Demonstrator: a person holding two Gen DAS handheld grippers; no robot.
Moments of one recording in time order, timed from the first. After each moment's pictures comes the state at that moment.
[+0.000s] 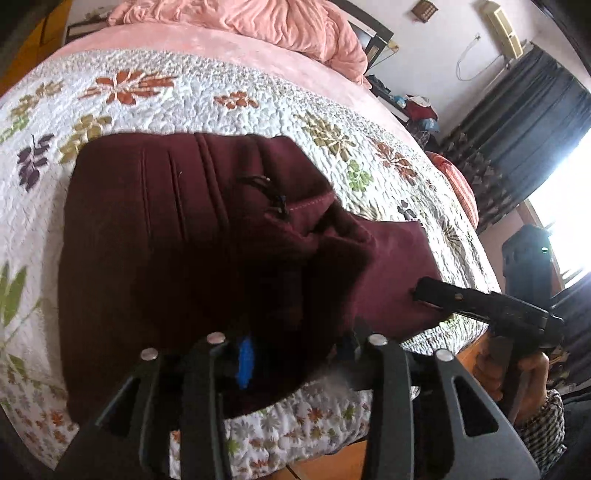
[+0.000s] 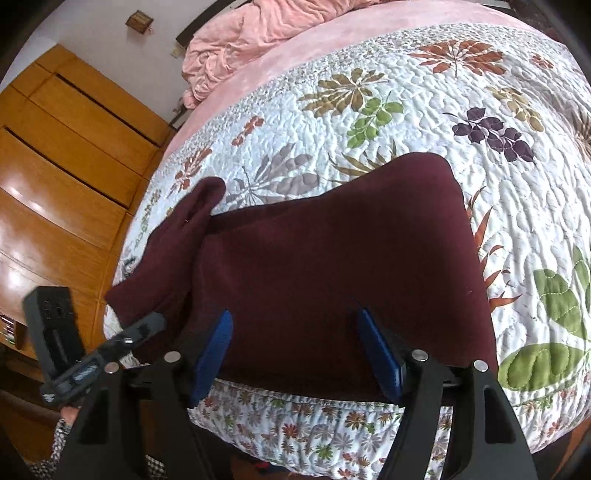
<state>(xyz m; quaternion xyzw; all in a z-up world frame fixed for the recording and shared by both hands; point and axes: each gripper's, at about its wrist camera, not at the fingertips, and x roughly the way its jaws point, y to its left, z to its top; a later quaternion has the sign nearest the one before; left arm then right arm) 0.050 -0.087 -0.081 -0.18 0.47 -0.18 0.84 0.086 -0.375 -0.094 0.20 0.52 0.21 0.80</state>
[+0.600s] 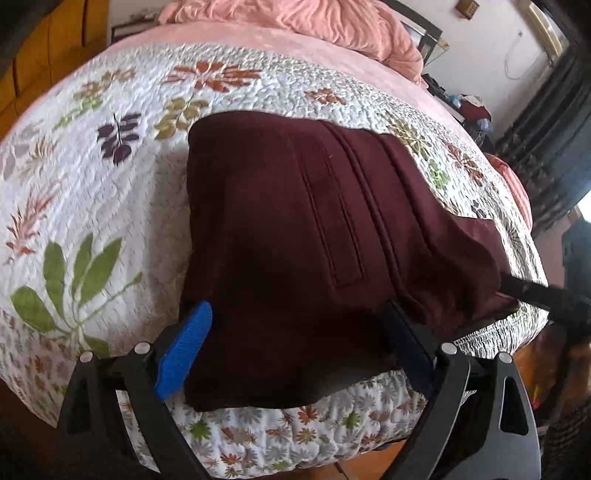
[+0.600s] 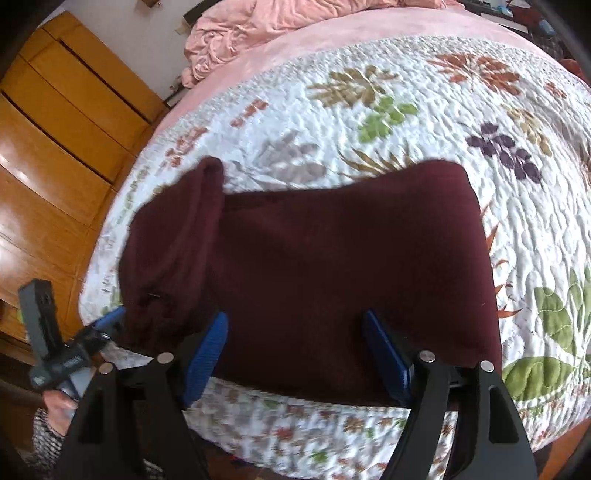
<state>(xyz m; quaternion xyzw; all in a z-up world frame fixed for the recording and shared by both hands) 0.043 -0.030 -0.103 -0.14 0.49 -0.06 0.86 0.089 -0.353 -0.088 0.15 0.53 0.20 0.81</state>
